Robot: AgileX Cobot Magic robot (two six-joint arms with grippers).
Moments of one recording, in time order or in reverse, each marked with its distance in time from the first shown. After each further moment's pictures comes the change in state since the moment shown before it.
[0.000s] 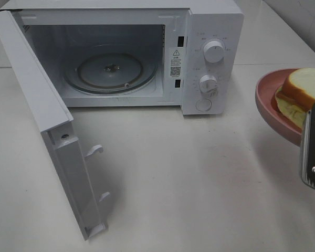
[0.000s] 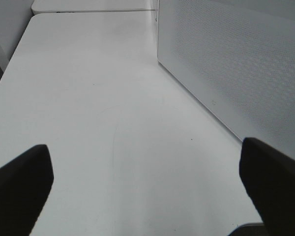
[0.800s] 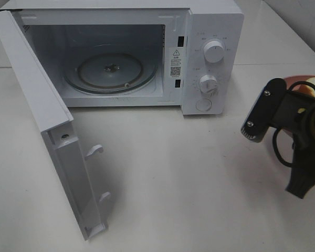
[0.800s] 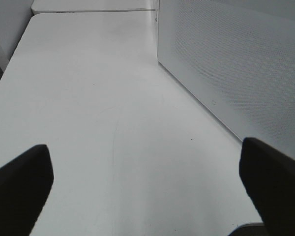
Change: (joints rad) left arm 0.000 0.000 0.000 0.000 0.000 0.000; right arm 0.000 0.448 -0.163 -0.173 0.098 0.618
